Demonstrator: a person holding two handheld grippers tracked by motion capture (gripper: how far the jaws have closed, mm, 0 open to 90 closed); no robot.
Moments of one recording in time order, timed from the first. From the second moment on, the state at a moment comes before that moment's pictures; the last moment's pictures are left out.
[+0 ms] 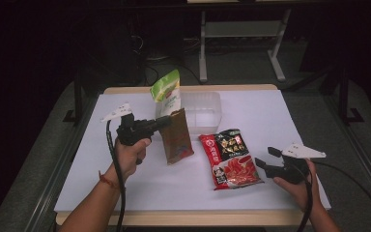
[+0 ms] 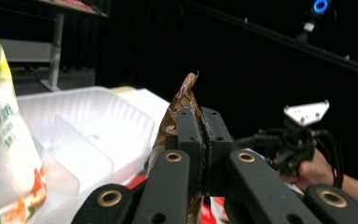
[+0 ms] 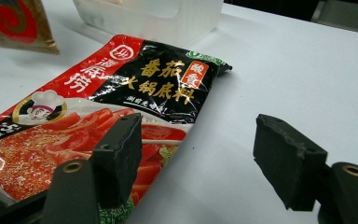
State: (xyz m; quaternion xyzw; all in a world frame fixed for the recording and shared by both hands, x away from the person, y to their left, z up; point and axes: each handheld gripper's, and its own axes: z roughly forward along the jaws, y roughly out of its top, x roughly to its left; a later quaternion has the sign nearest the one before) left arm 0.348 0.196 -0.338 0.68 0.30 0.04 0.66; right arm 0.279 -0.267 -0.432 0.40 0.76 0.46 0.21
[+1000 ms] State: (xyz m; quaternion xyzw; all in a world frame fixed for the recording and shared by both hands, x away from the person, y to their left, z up) left arm 0.418 0.141 -0.291 0.65 0.41 0.17 0.62; right arm 0.280 -0.262 -0.441 0.40 0.78 0.44 0.19
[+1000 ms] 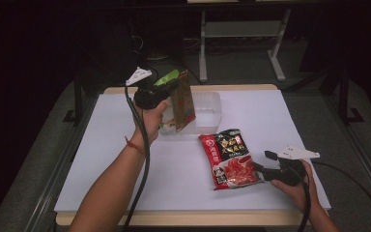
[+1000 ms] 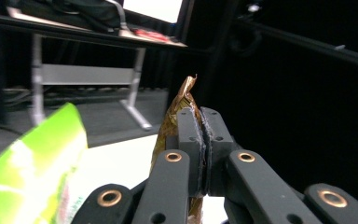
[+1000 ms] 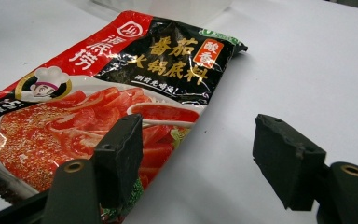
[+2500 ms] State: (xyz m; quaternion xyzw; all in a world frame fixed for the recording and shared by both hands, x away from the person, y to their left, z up) left arm 0.465 0.083 -0.319 0.59 0.47 0.18 0.63; right arm 0.280 -0.260 -0.443 0.39 0.79 0.44 0.19
